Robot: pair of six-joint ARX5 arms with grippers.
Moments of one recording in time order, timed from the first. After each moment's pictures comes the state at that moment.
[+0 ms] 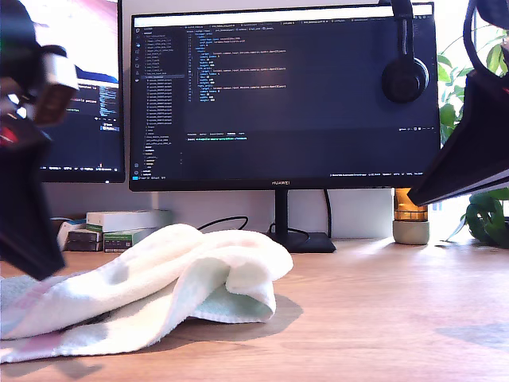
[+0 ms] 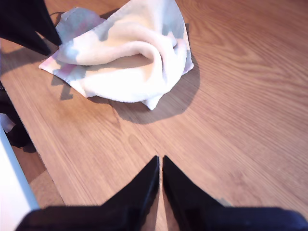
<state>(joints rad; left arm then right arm) -0.41 1.31 0.71 -0.62 0.40 0.23 0.47 0.84 0.43 -0.28 -0.41 -0.16</state>
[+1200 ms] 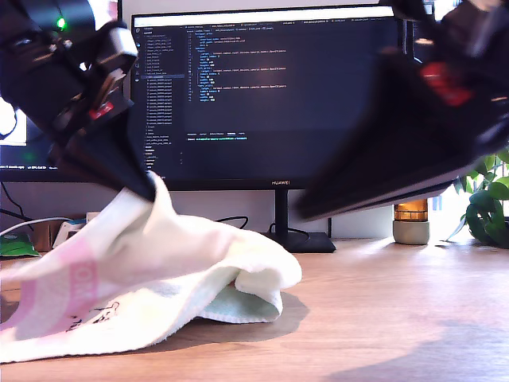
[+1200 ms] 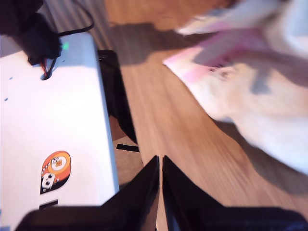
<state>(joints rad) -0.41 1.44 0.94 -0.48 0.46 0.20 0.88 1.13 0.43 0.07 -0.46 -0.16</state>
